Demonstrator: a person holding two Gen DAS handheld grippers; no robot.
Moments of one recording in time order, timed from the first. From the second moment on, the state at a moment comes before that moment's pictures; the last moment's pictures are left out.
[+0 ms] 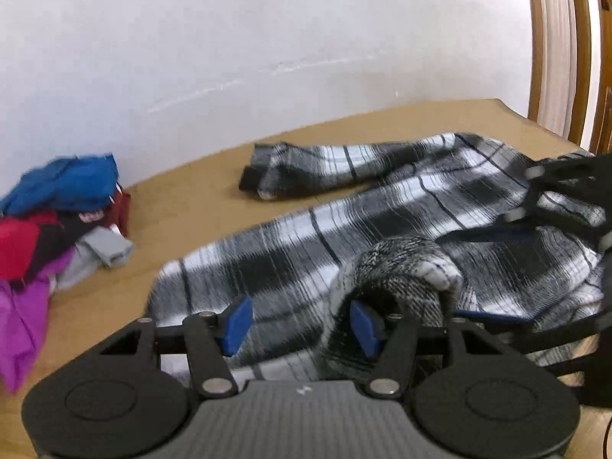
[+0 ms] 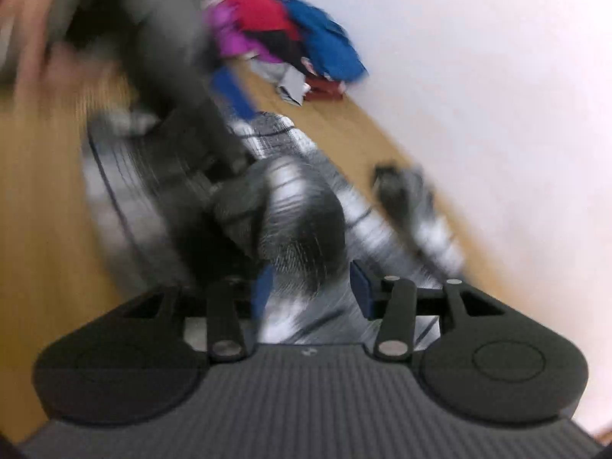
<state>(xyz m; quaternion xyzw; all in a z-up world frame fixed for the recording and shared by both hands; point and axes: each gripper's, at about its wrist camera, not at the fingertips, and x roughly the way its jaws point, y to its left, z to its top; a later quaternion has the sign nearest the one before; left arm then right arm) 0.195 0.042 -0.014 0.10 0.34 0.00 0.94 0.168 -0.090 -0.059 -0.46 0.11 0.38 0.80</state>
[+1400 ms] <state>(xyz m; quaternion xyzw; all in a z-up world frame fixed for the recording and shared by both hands) 0.225 0.042 -0.049 0.02 0.36 0.01 0.93 0.281 -0.102 -0.060 -0.20 0.37 0.39 0.82</state>
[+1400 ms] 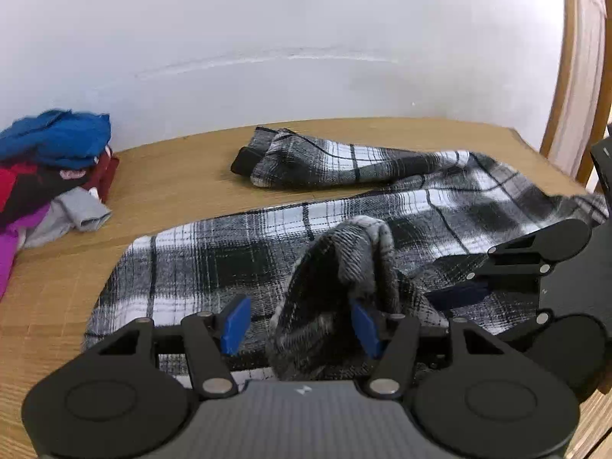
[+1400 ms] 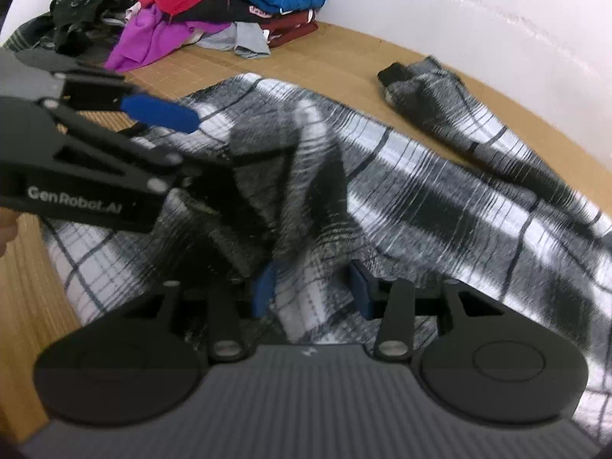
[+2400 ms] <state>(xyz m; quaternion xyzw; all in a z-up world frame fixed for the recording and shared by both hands) 0.189 0.048 -0.067 0.20 0.36 0.12 0.90 0.280 -0.119 -0.077 -0.13 0.39 0.38 0.83</state>
